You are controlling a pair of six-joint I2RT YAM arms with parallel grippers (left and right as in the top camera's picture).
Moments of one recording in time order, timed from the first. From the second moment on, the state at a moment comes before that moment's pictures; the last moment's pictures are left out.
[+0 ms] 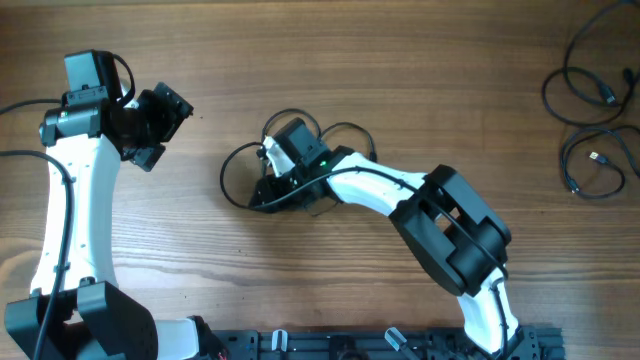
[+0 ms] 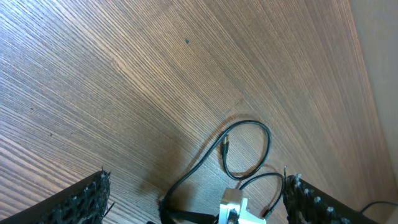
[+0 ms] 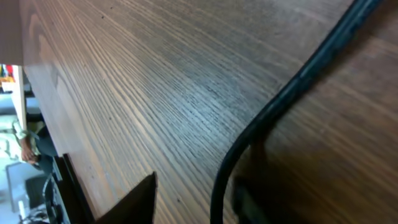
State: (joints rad) left arm 0.20 1.55 1.34 -0.92 0.26 -0.69; right arm 0.78 2.14 1.31 -0.22 -0.62 0.48
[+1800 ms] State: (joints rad) left arm 0.20 1.55 1.34 -0.91 0.26 -0.69; right arm 0.96 2.08 1.32 -0.27 0.38 -0.64
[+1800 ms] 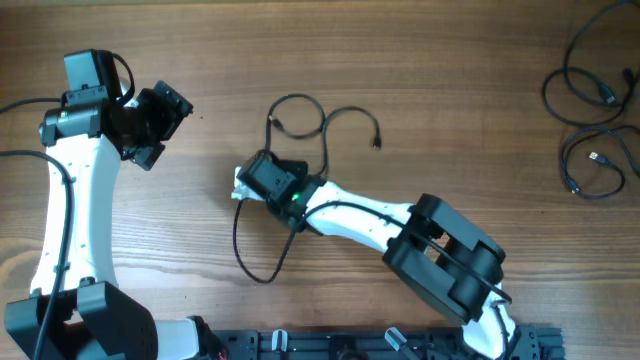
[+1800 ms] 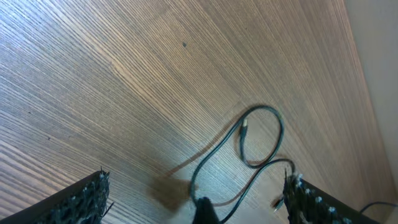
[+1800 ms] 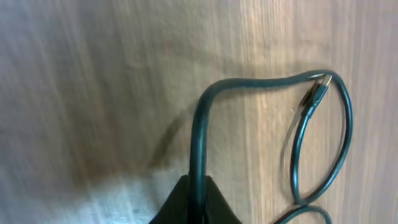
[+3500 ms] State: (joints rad) left arm 0.20 1.55 1.34 -0.91 0.26 -0.69; right arm -0.75 1.56 1.32 -0.29 -0.06 0.50
